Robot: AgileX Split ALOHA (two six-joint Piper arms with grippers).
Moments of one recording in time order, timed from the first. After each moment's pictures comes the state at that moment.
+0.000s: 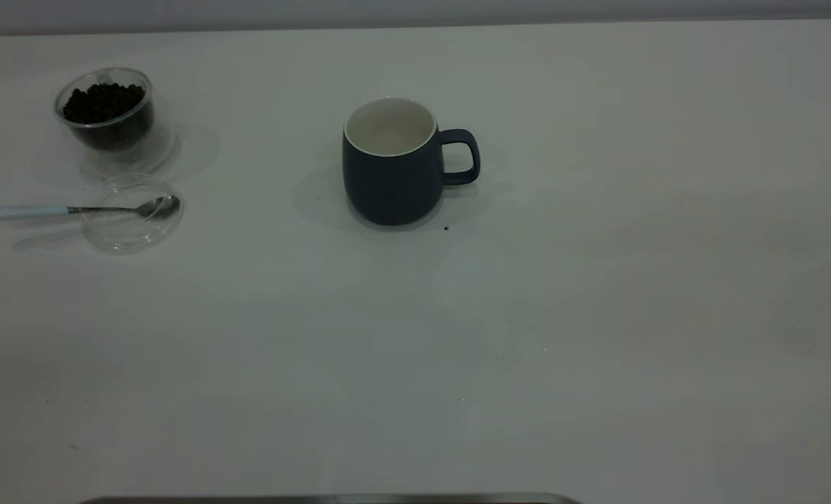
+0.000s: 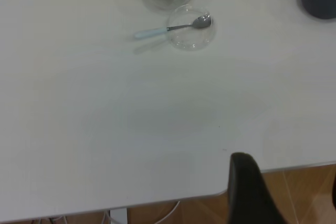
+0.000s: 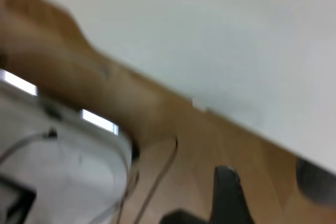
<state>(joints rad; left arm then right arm) 0.00 -0.02 -0.49 -0.08 1.14 0.11 0.45 0.59 -0.47 -0.05 1.10 -0.01</state>
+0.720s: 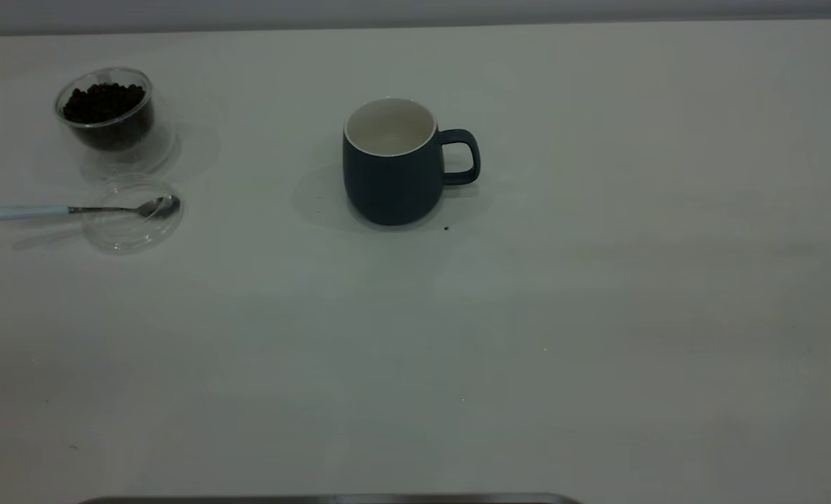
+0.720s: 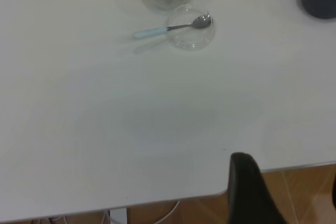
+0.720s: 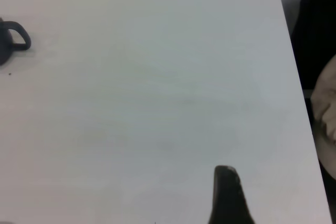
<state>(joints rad) 0.00 -0.02 -0.49 -0.08 1.14 0.11 0.09 -0.02 -0.47 -0.05 1.13 -0.01</state>
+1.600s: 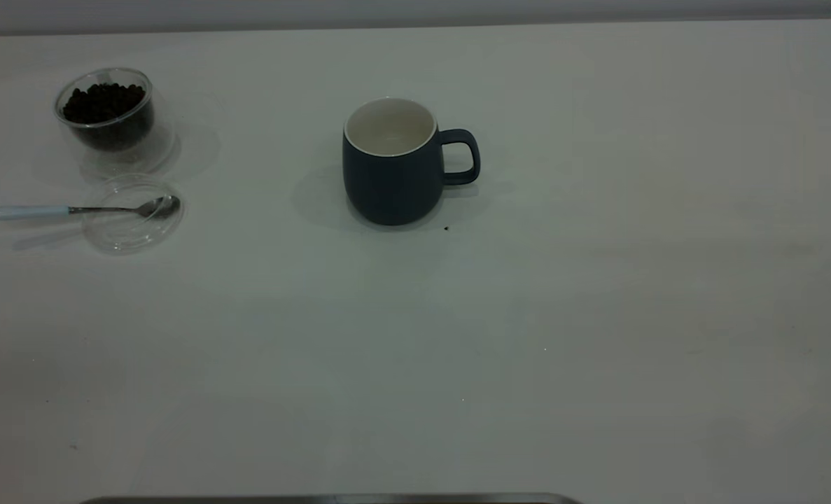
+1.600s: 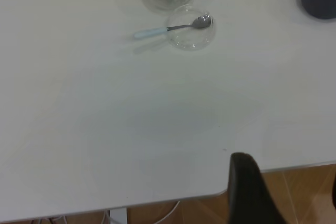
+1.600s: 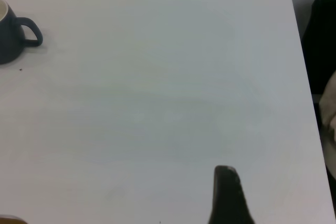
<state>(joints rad) 0.00 -0.02 -0.49 -0.08 1.14 0.11 0.12 -0.02 -0.47 -0.05 1.13 -0.01</state>
